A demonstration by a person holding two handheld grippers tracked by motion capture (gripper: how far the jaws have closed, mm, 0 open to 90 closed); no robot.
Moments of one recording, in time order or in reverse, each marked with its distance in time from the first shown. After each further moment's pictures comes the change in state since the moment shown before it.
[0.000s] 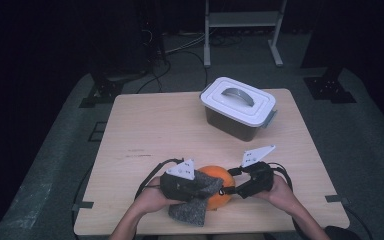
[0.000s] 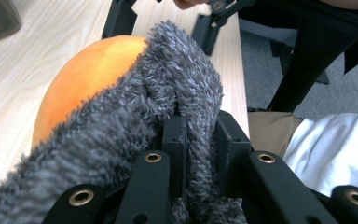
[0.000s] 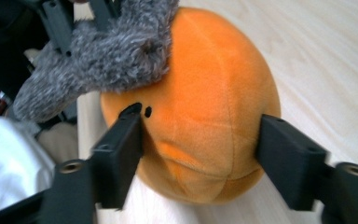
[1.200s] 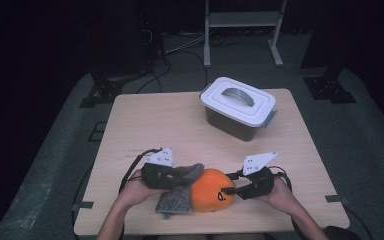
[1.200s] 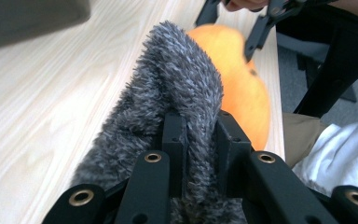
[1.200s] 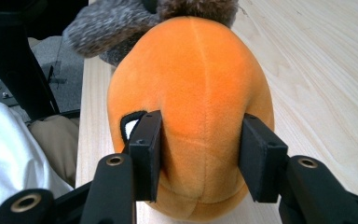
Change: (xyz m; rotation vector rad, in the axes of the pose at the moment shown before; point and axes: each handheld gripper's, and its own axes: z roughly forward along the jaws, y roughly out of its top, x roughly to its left) left arm 0.029 -0.026 -0.041 -0.031 0.076 -0.098; right arm 0.011 -0.005 -0.002 -0.051 -0.001 -0.145
